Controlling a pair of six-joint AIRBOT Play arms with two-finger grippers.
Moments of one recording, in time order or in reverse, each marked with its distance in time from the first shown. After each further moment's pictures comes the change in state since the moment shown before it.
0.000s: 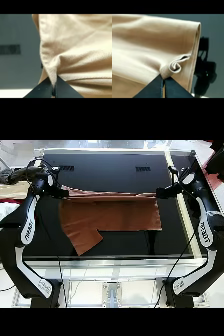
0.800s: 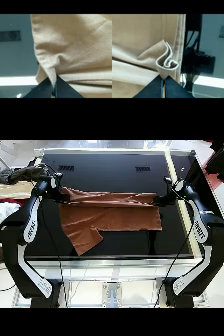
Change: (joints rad) left arm -0.001 -0.038 0.000 0.017 -0.072 0.004; right arm 0.014 -0.077 -0.038 -0.161 -0.004 0.127
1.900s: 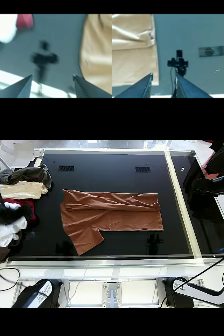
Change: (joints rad) left arm 0.340 1.031 -0.792 -0.268 -0.092 -0.114; right arm -0.204 0.600 0.020 -0.024 0.344 0.021
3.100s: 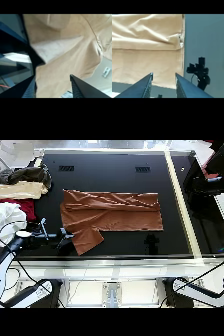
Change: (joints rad) left arm -0.008 -0.270 -0.488 -0.805 0.223 0.447; right arm -0.016 0.027 -0.059 0.223 -0.025 -0.064
